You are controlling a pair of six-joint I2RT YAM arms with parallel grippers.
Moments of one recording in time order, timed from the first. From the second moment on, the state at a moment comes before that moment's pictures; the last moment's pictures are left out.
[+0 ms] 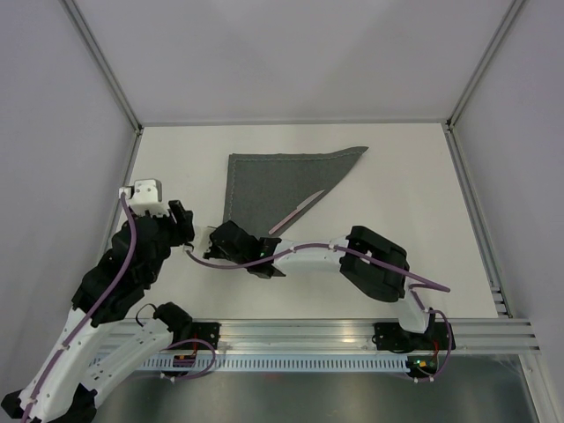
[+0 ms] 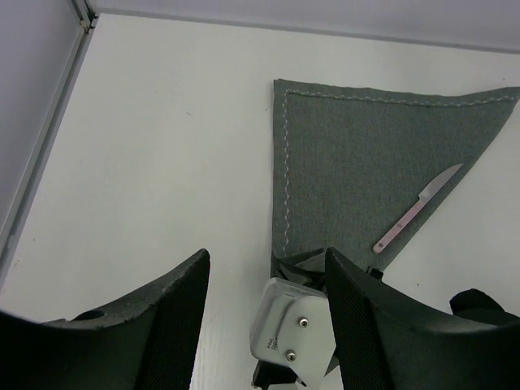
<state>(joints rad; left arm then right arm) -0.60 0.57 0.98 -0.77 -0.55 -0.31 1.23 2.11 1.44 0.22 0.26 -0.47</state>
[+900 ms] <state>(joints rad) -0.60 0.78 0.92 -0.57 -0.51 -0.49 0.98 1.91 1.31 0.12 0.22 -0.33</state>
